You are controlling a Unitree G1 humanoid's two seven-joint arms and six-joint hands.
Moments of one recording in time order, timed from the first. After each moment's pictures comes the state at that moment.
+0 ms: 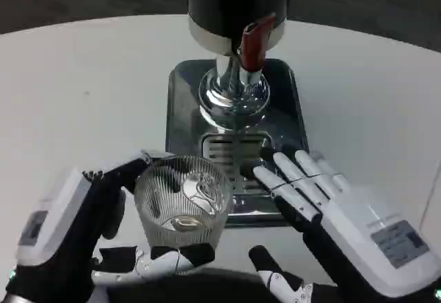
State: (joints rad) left arm 0.11 0.35 0.13 -0.21 0.40 -0.56 0.00; right arm 0.23 -0.35 0.14 -0.67 -0.89 -0.22 0.11
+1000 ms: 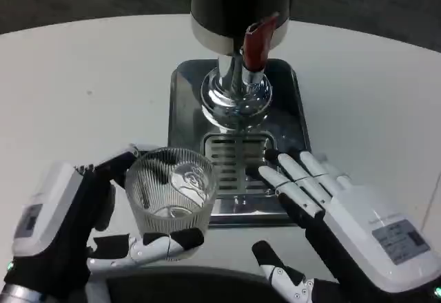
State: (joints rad) left arm 0.04 0.35 0.14 -0.11 0.44 -0.56 0.06; right arm 0.23 -0.32 0.14 -0.67 -0.91 -0.18 0.13
